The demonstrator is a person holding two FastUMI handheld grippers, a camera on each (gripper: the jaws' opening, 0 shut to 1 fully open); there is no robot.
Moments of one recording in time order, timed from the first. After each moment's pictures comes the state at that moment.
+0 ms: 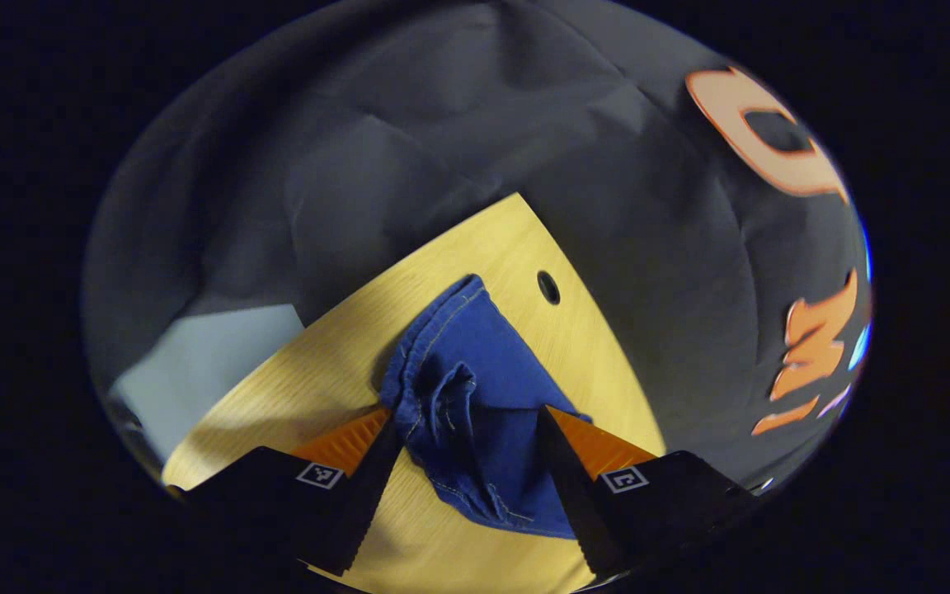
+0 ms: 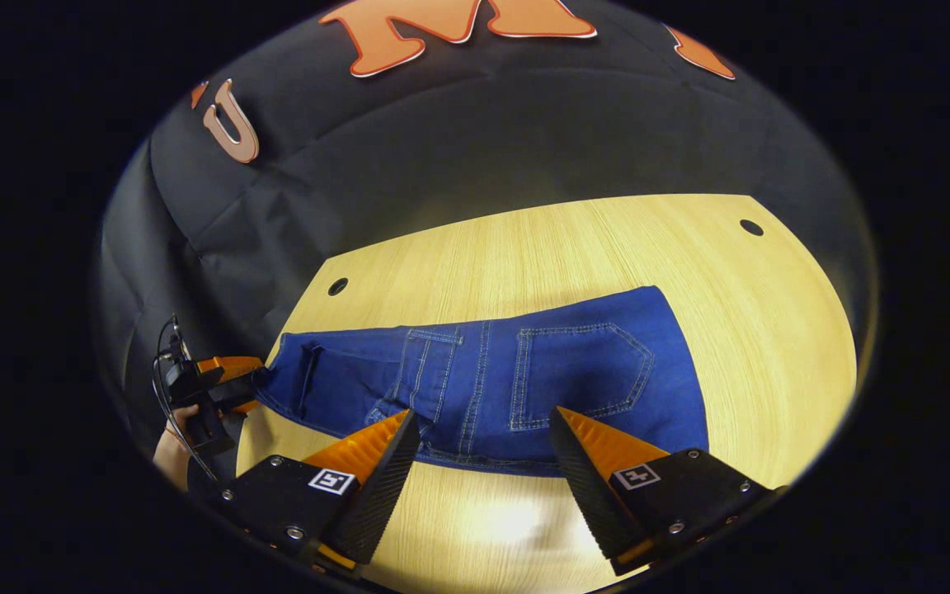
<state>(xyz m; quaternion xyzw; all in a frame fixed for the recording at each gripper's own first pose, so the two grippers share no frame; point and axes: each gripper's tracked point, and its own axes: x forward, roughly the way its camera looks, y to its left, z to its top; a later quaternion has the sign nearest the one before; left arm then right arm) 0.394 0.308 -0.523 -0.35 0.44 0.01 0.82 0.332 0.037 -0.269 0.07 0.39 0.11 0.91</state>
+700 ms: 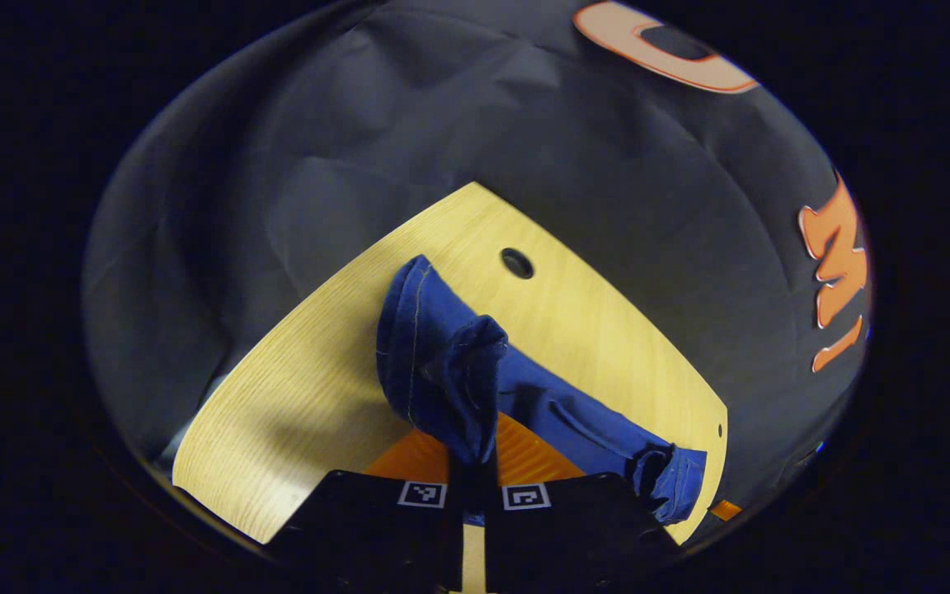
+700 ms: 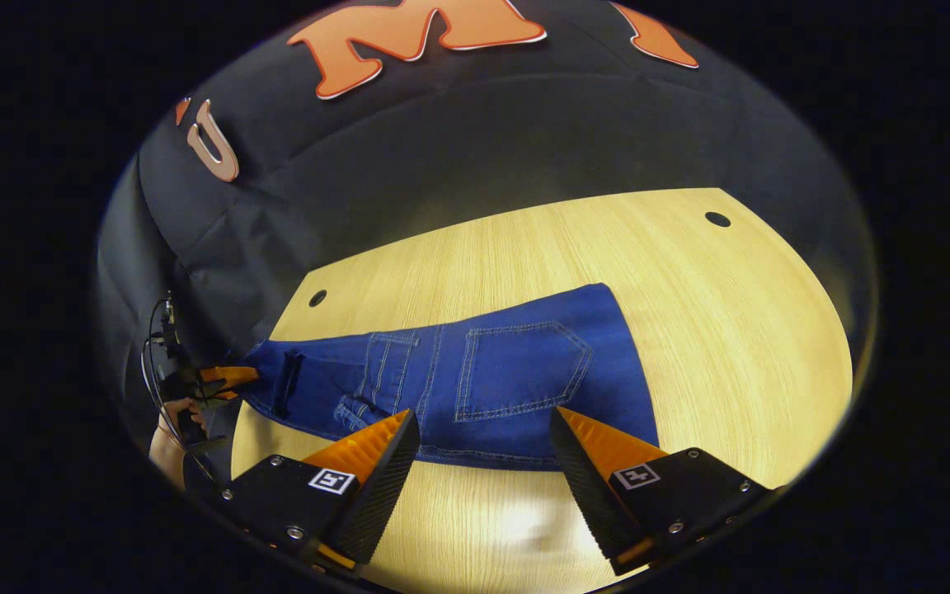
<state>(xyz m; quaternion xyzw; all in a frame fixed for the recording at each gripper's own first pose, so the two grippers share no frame) 0.410 0.253 -0.478 -0.24 0.44 0.02 0.86 0.328 -0.015 -0.257 0.10 0.37 0.08 0.92</state>
